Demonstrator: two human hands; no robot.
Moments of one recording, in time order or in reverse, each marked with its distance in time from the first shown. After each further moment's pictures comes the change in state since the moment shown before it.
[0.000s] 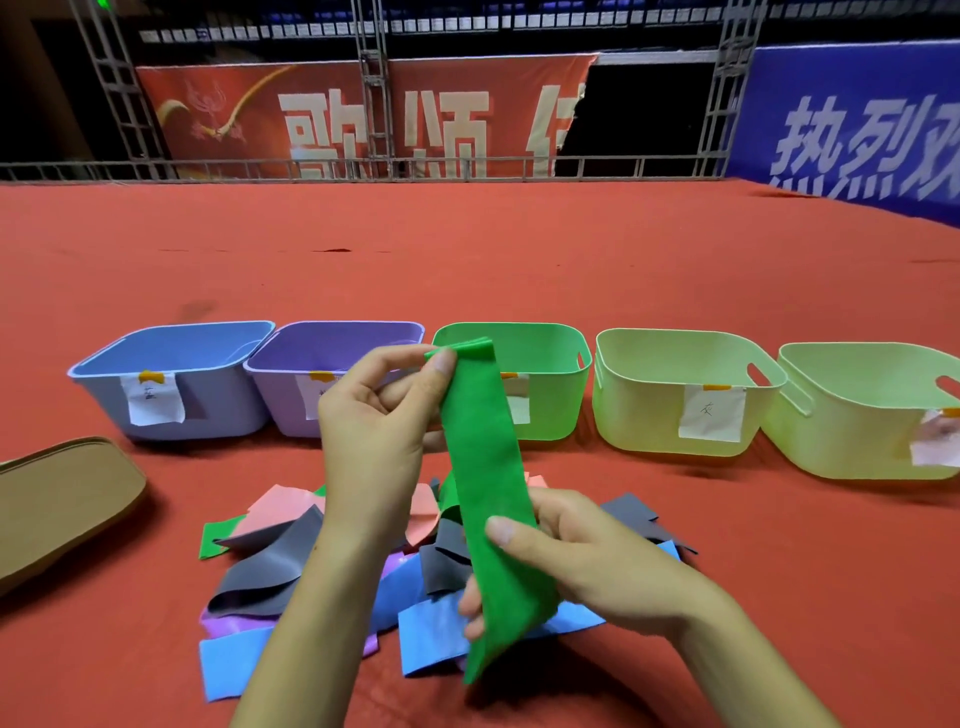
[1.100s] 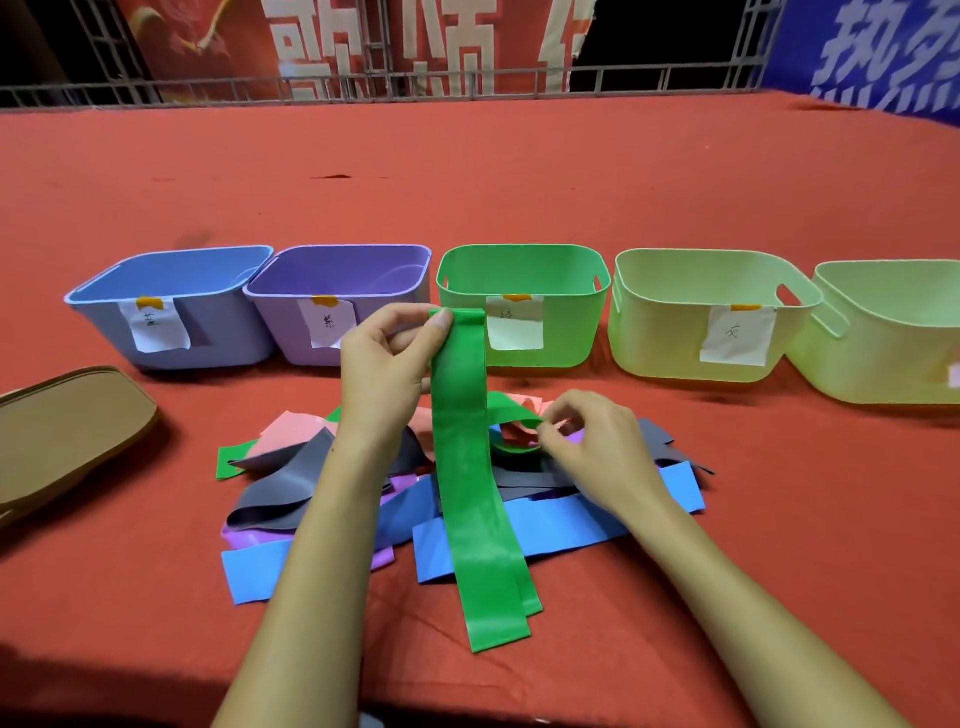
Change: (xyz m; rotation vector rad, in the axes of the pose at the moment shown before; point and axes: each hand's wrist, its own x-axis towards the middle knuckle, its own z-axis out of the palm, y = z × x) left_hand 0.030 -0.068 -0.037 0.216 -0.020 -0.133; right_hand 0.041 0.074 -0.056 -0.952 0.827 -0.089
